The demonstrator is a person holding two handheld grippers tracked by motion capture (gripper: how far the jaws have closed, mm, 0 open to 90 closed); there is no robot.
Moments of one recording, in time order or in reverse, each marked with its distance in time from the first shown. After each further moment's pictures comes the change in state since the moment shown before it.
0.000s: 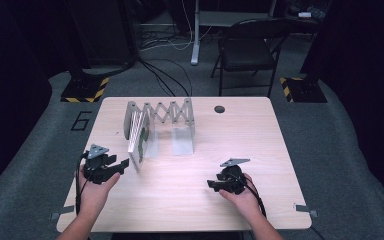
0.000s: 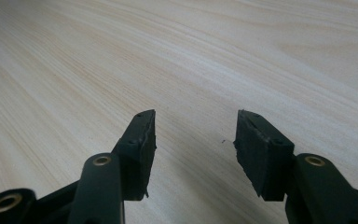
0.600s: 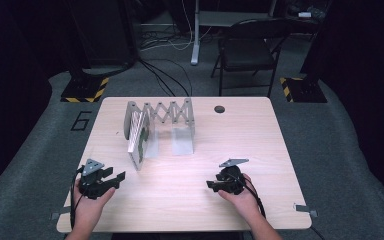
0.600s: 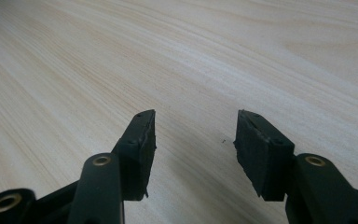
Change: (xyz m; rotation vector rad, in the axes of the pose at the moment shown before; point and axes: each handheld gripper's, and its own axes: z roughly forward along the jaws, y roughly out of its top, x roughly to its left) left arm 0.010 -0.047 0.000 -0.003 -0.016 0.013; right arm 0.002 0.000 0.003 0.009 -0.002 -0.003
